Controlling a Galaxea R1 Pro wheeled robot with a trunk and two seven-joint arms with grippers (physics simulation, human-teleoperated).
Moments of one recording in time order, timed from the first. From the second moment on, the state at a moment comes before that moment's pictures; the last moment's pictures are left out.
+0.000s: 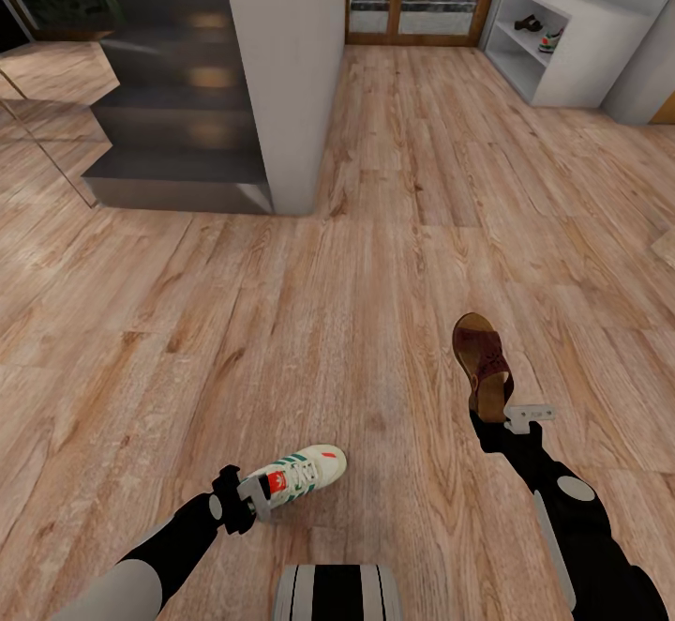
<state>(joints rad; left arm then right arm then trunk) -0.60 0.03 -0.19 -0.46 -0.84 0.12 -0.26 -0.30 -0.05 -0.22 -1.39 0.13 0.29 0.24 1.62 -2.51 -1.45</state>
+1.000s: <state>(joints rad) -0.60 0.03 -0.18 -0.46 -0.84 0.12 -0.25 -0.30 -0.05 -0.22 -1.39 0.13 0.29 0.24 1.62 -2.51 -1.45</state>
